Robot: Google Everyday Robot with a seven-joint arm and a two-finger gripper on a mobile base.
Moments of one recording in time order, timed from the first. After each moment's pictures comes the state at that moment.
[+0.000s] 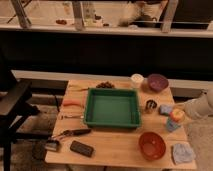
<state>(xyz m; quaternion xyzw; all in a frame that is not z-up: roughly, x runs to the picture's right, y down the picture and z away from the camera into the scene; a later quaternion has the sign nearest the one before) 0.406 0.133 0.752 -0.19 -0.11 0.02 0.98</state>
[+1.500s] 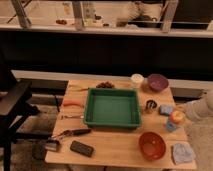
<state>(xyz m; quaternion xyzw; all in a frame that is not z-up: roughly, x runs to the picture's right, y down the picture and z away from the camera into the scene) 0.404 0.143 0.752 -0.19 -0.11 0.01 0.98</state>
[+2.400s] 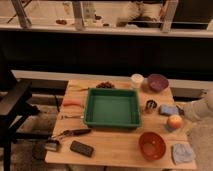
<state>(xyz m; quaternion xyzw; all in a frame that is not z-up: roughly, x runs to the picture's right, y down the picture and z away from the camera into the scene) 0.403 0.145 0.753 -0.20 -0.11 0.01 0.97</state>
